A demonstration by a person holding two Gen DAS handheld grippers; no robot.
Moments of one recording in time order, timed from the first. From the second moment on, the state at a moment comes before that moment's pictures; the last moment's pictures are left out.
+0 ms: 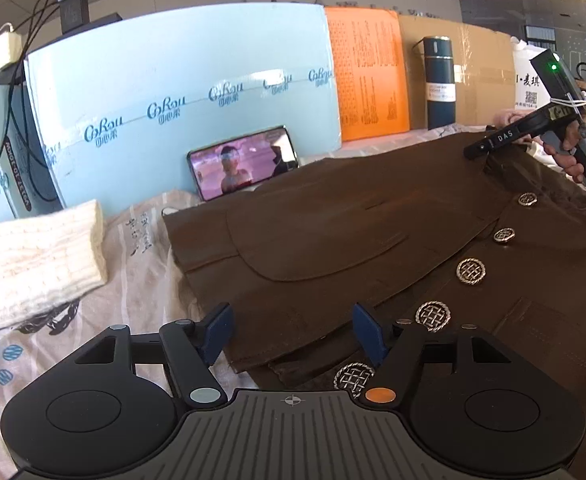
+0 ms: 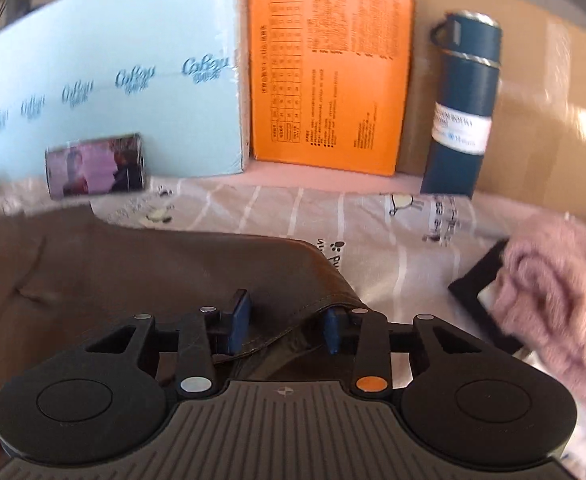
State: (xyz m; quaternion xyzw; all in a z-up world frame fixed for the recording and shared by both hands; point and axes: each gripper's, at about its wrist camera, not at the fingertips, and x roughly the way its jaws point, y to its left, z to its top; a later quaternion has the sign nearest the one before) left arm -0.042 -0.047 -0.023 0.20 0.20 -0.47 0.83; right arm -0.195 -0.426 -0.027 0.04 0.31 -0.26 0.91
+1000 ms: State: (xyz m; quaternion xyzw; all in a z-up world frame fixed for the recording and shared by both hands) left arm -0.162 0.026 0.003 0.19 0.07 -0.59 0.78; right arm -0.372 -0.307 -0.008 -0.13 0.18 -0.14 0.97
